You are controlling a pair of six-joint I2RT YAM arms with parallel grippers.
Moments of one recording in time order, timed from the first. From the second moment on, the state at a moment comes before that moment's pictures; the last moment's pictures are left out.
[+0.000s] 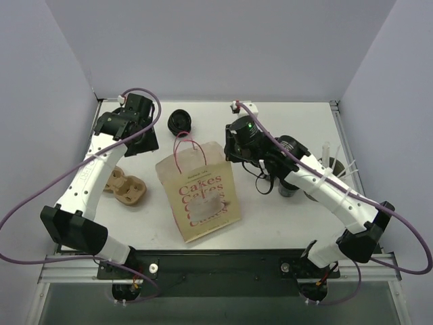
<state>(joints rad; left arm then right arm) -0.32 1.50 1.65 -1.20 -0.34 -0.54 0.87 1.46 1.58 -0.80 0.37 0.50</state>
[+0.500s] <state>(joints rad) -0.34 1.32 1.65 -1.31 -0.10 -0.60 0.77 1.47 1.64 -0.84 0.26 0.45</state>
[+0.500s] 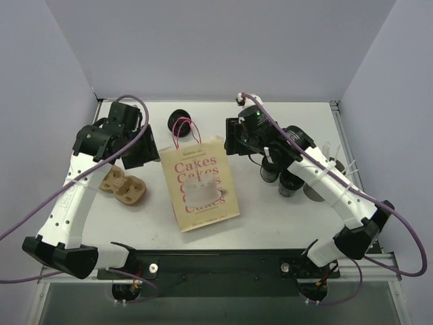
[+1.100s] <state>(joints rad) -0.33 1.33 1.50 -1.23 -0.17 -0.64 0.61 1.87 1.91 -0.78 -0.06 0.34</state>
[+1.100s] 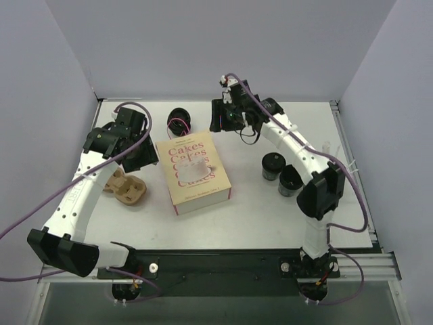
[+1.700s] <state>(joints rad) -0.32 1.29 1.47 -1.24 -0.15 -0.65 0.52 2.24 2.06 -0.61 -0.21 0.34</state>
